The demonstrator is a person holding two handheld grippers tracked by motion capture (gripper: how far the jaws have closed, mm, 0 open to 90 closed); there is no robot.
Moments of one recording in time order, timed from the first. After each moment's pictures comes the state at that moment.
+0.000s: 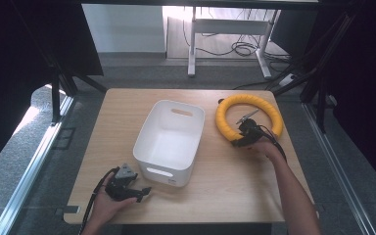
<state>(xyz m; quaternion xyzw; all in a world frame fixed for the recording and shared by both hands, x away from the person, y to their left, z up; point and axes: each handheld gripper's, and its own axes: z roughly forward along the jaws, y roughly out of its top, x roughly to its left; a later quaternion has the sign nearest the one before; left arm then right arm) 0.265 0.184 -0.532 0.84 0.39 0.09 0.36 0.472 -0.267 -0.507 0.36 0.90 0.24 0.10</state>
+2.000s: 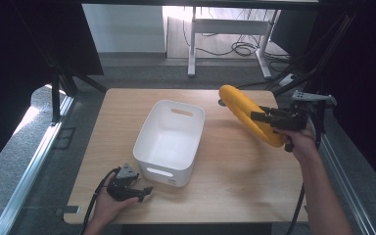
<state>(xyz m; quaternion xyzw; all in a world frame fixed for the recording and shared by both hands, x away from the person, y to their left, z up) 0.264 0.180 -0.532 0.84 0.39 0.09 0.36 0.396 -0.329 -0.352 0.32 0.74 0.59 0.05</state>
